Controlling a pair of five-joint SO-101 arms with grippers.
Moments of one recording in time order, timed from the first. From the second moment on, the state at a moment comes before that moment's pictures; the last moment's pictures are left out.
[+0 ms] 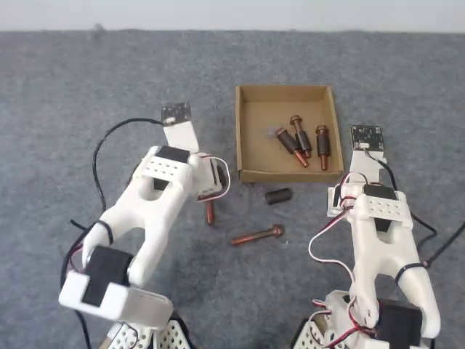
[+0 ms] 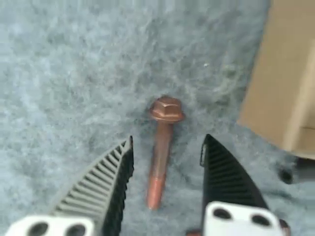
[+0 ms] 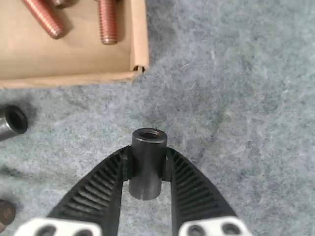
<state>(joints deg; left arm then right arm) 9.6 1.3 35.5 56.5 32.9 4.7 -19.9 55.1 43.7 5.1</state>
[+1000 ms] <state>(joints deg) 9.3 17.8 19.9 64.5 27.4 4.7 -19.9 55.1 43.7 5.1</state>
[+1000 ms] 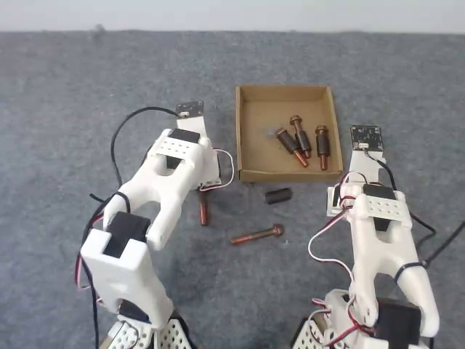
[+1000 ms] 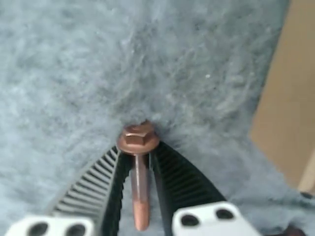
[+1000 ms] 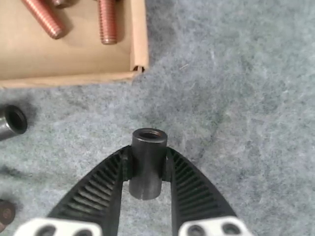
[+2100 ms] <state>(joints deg) -1.8 -6.6 48.7 36.4 19.8 7.1 -19.4 55.2 3.0 4.8</state>
